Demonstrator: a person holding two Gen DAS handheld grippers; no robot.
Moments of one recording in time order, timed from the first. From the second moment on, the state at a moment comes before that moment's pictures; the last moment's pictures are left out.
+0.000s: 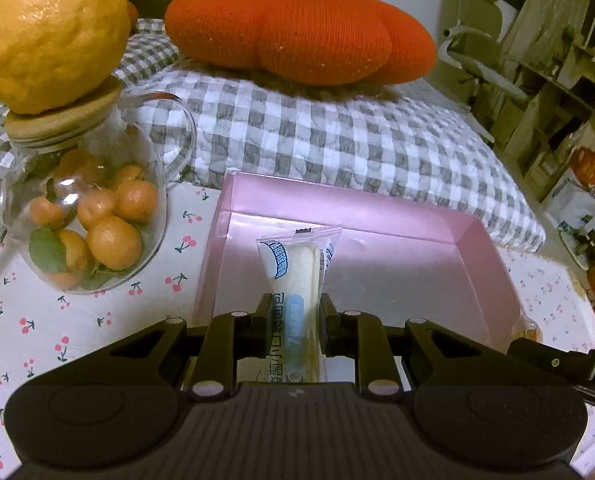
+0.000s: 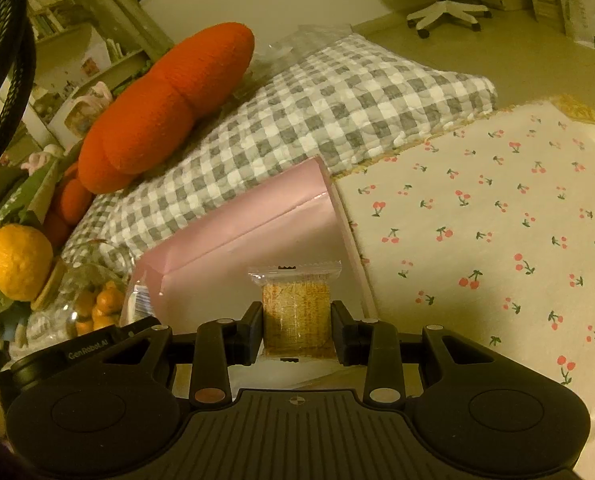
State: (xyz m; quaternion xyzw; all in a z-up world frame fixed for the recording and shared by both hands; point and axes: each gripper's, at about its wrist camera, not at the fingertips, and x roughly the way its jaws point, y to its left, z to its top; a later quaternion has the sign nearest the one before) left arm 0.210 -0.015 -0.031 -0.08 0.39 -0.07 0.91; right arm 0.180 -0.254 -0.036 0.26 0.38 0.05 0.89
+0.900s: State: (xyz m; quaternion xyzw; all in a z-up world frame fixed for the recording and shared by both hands) left arm 0.178 -0.010 -0.011 -0.06 0.39 -0.09 0.91; right arm 0.159 -0.249 -0.010 0.22 0.39 0.06 0.89
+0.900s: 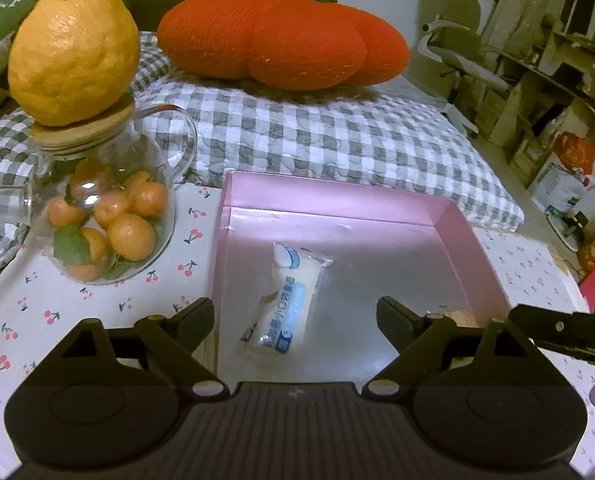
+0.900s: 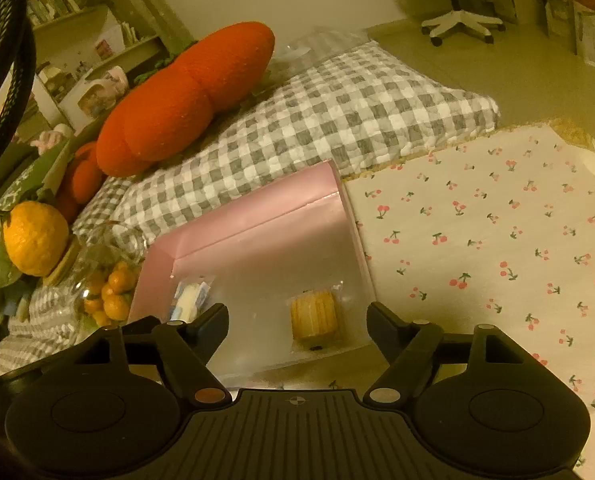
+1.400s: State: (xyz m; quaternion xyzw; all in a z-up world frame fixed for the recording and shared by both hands) left arm 0.134 -0.006 0.003 -0.06 0.41 -0.10 0.90; right arm 0.125 -0.248 0.016 0.19 0.39 0.08 0.89
